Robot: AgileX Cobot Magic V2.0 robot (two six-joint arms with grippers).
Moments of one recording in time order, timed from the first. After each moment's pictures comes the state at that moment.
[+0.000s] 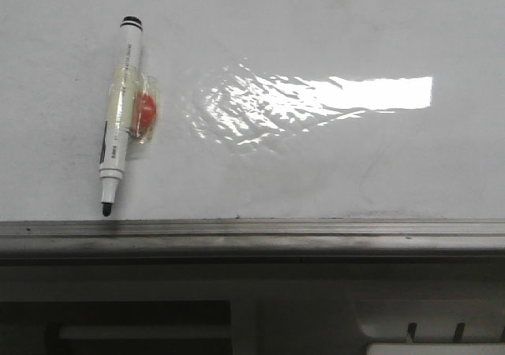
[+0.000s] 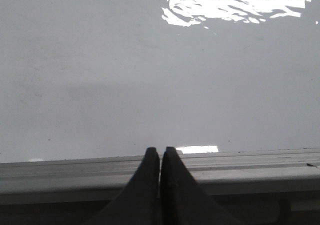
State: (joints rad) left arm -0.06 0.00 0.01 0.01 0.33 0.02; right arm -0.01 -0.01 0.01 -0.05 0.33 -0.01
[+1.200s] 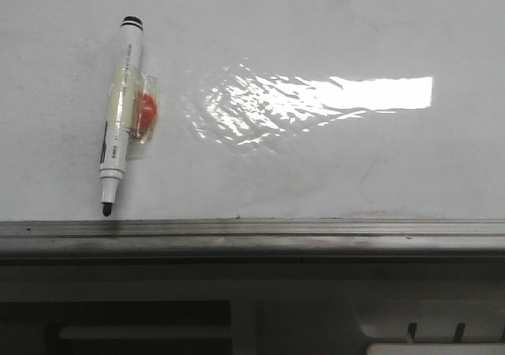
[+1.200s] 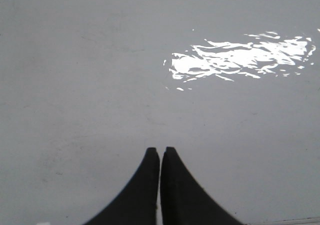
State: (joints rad) left arm -0.06 0.00 0.01 0.06 0.12 0.02; right arm -0.01 -0.01 0.01 -0.05 0.33 -0.01
